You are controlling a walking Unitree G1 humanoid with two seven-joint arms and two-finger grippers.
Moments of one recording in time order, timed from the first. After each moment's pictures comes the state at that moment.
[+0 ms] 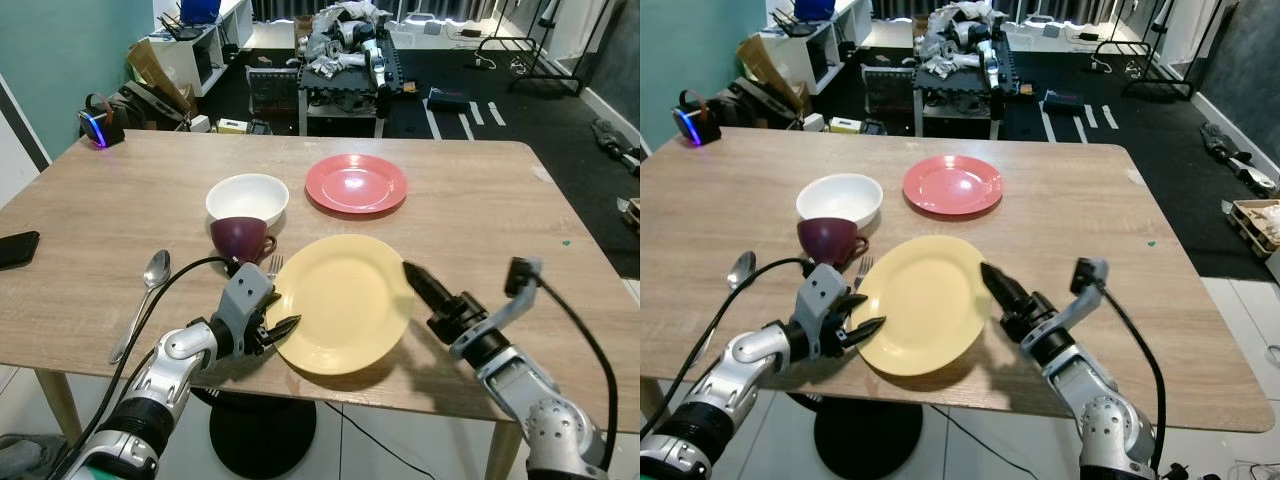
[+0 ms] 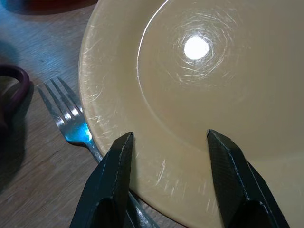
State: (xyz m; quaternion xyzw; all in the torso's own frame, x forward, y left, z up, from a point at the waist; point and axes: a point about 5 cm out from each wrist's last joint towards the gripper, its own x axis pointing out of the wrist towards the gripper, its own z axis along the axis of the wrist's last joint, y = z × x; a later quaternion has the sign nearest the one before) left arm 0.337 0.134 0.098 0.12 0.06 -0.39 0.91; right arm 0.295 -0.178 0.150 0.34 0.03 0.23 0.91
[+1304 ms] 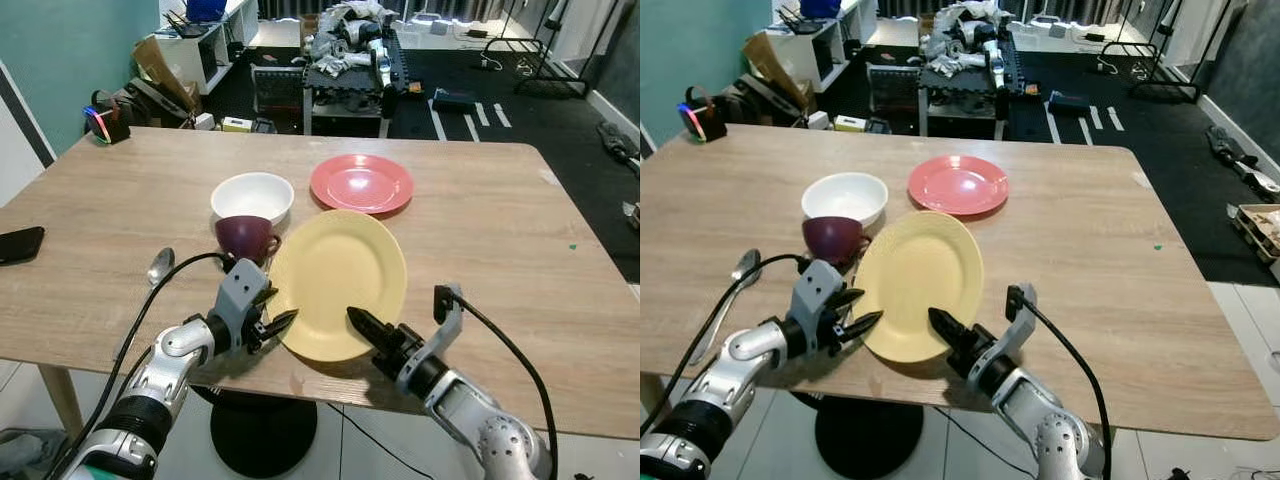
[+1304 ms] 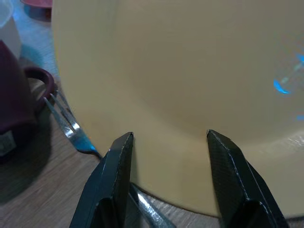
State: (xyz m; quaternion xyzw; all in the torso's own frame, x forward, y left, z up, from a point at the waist) left arm 0.340 0.138 0.102 0.12 0.05 -0.38 0.92; right arm 0.281 -0.120 0.114 0.41 0.14 0.26 0.86
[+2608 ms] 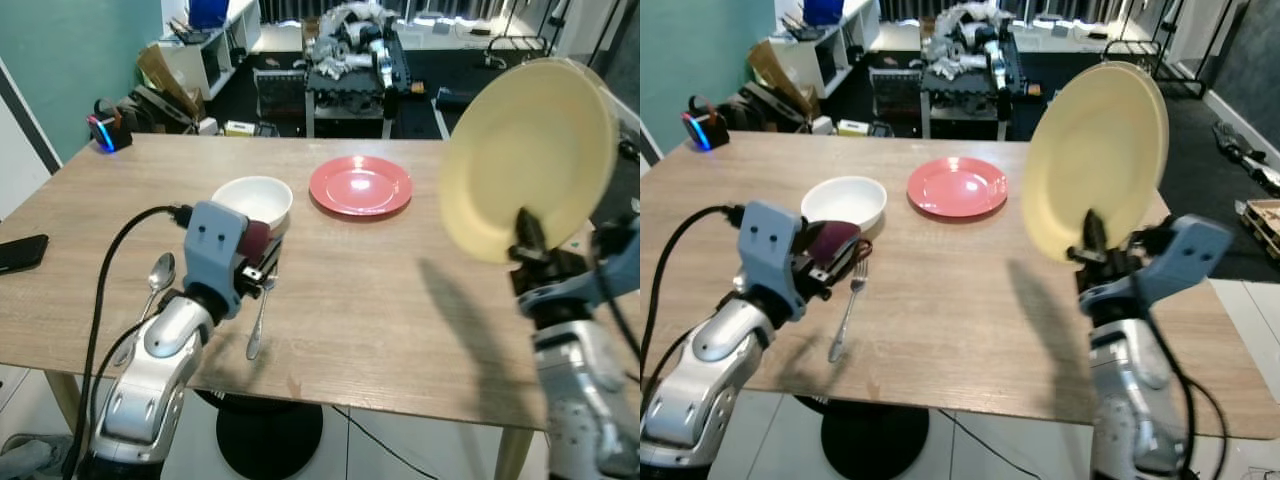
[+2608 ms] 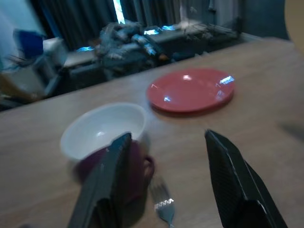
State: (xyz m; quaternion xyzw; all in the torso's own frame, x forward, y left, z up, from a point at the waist) left arm 0.288 0.137 0.208 0.07 -0.10 -0.13 0.98; right arm 0.278 -0.196 0.216 0.17 -0.17 0.02 0.97
